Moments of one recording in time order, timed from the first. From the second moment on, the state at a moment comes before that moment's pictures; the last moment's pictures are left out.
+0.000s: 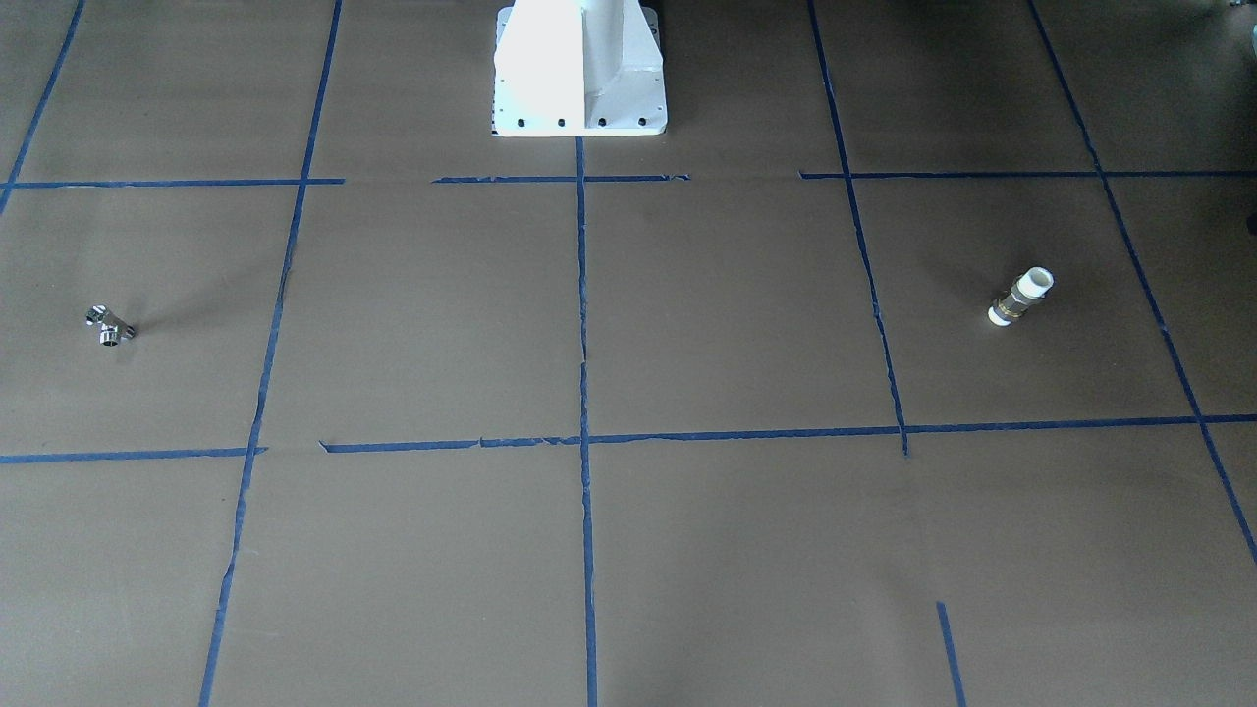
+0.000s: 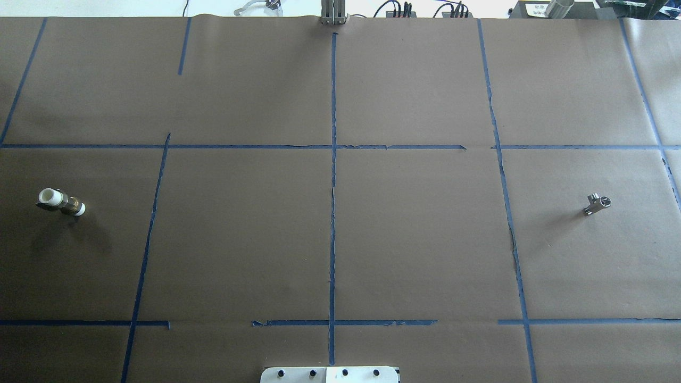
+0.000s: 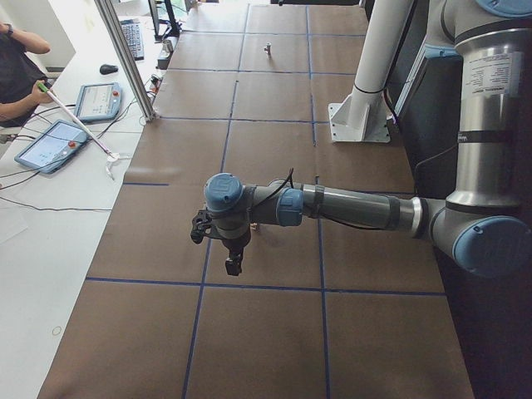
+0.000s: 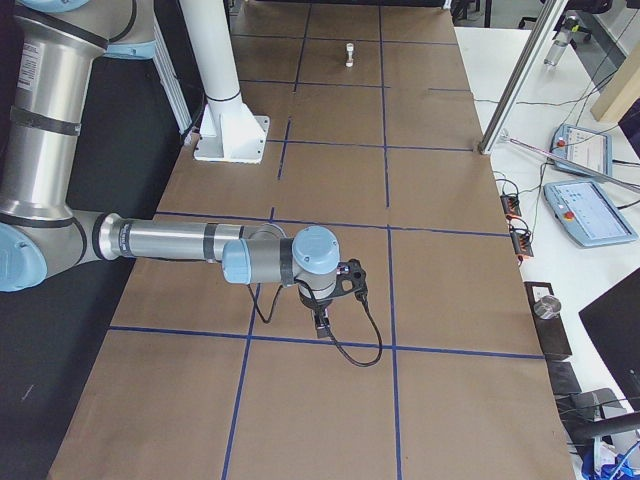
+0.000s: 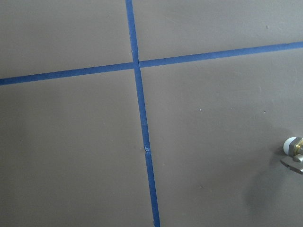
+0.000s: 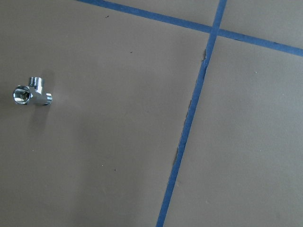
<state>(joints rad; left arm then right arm) -1.50 -1.51 -1.75 -1.49 -2.37 0.05 1.52 -1.84 1.82 -1.49 2.40 -0.18</state>
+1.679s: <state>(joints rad) -1.49 -1.49 -1.74 -1.55 -2.36 0.13 1.52 -1.84 1.82 -1.49 2.40 -0.18</state>
